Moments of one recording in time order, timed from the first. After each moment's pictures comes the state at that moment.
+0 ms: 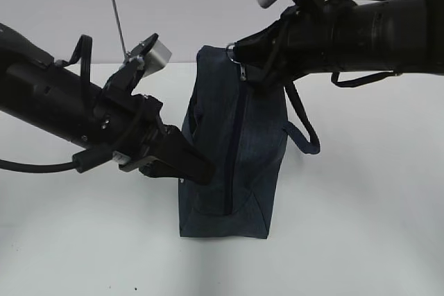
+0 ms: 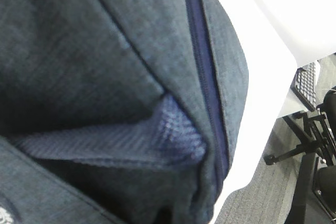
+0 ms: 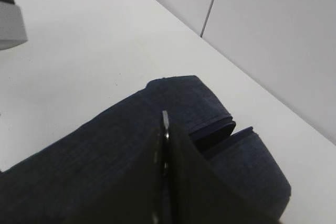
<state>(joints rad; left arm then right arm) -0.43 1.68 -0.96 -1.15 0.88 1.10 0.37 1.58 -1.02 1.79 0.36 -2.17</state>
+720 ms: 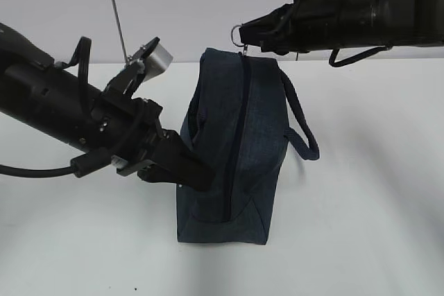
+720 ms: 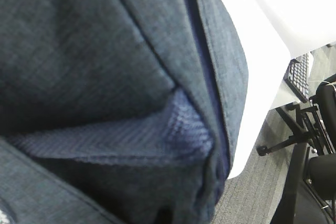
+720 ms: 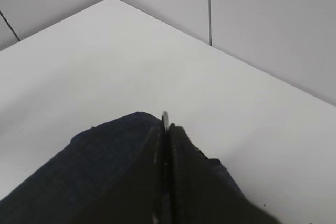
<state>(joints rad) -0.43 1.68 -0.96 -1.13 0.91 1.08 0.19 1.80 -1.23 1.69 0.65 -1.87</state>
